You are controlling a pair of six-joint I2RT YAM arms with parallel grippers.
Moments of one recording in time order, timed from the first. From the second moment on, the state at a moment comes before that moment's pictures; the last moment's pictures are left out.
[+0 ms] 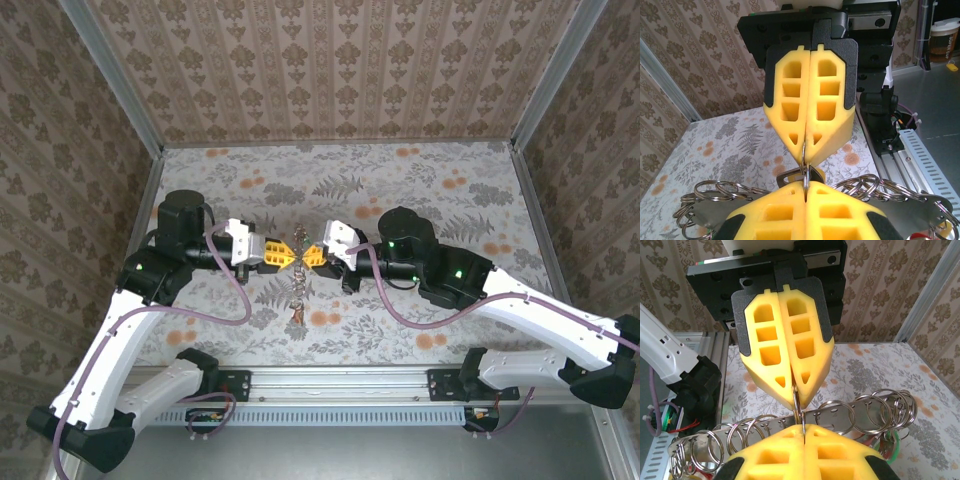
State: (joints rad) left arm -0.47 0.90 1.11 -0.68 1.09 0.69; right arm 1.00 1.14 1.20 -0.34 -0.24 -0.26
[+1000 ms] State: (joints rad) left arm -0.44 0.90 1.11 -0.68 1.09 0.69; right arm 1.00 1.13 1.20 -0.32 -0.21 -0.26
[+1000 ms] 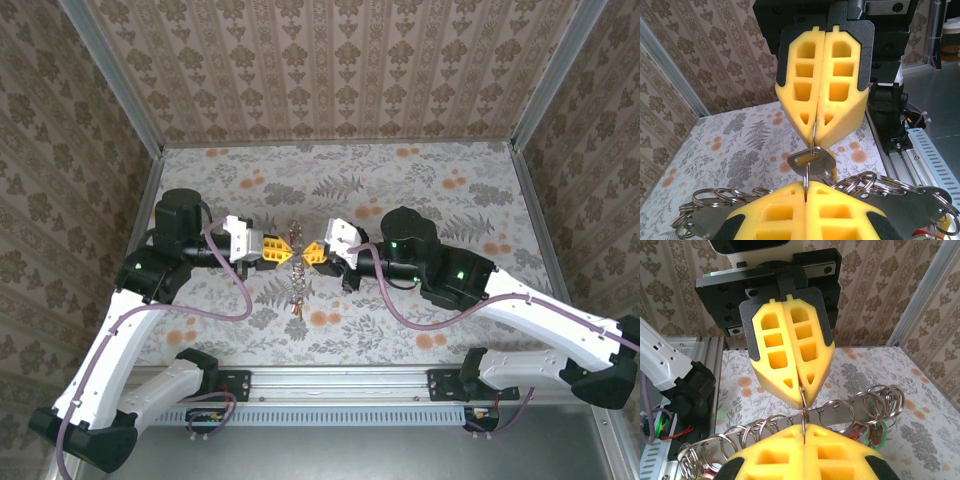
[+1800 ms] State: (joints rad) left arm -0.44 0.90 1.11 -0.68 1.09 0.69; right arm 1.01 1.15 1.20 -0.30 -0.20 -0.26
